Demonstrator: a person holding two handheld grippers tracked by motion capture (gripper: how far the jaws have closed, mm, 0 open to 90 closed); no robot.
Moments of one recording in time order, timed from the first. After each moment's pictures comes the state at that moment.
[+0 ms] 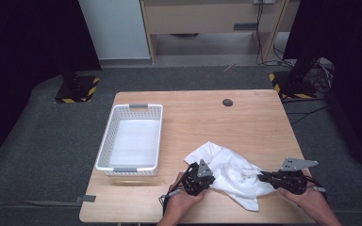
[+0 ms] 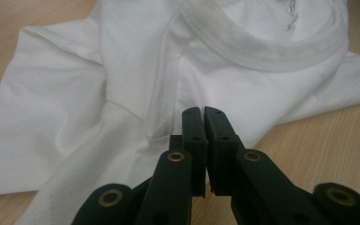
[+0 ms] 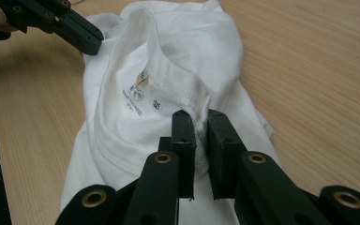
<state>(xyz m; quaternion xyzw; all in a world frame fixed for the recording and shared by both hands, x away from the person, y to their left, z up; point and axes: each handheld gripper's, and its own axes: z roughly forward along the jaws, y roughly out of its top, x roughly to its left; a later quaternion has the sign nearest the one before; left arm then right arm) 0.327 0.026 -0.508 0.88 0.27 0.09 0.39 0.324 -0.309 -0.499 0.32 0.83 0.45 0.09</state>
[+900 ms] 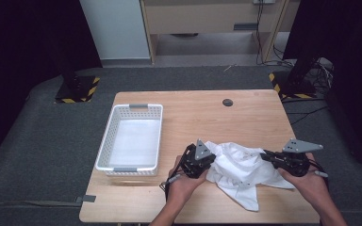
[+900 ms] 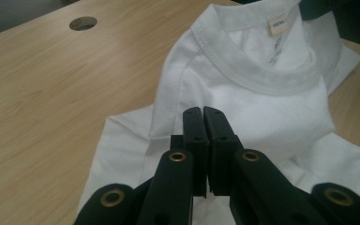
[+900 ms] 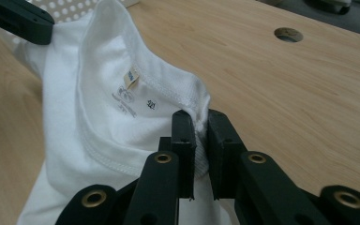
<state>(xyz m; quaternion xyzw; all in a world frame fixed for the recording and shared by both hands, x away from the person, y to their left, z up) 0.358 0.026 -0.447 0.83 0.30 0.16 0.44 0.354 -0.301 -0.449 0.35 0.80 0.44 0.18</state>
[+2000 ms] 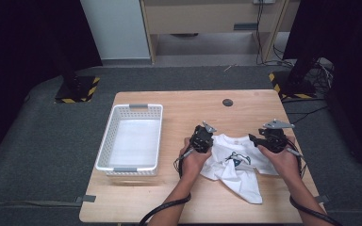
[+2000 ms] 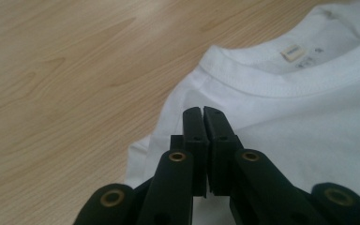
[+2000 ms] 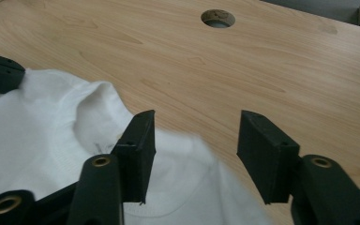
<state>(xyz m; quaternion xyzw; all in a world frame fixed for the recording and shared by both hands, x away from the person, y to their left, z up) 0.458 -0.006 -0.506 0.84 0.38 0.16 0.33 0.441 -0.277 -0.484 0.46 0.76 0.38 0.24</state>
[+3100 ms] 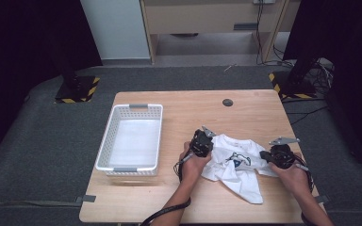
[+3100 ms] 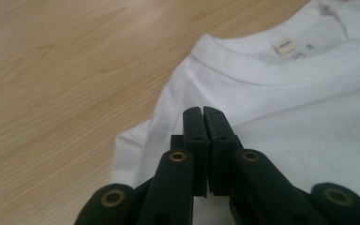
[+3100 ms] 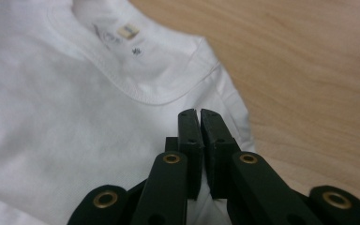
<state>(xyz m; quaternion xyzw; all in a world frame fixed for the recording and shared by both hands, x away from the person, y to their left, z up) 0.444 0.002 -0.505 0.84 0.38 0.16 0.35 0.405 -0.302 -0.514 0.47 0.80 0.32 0.18</state>
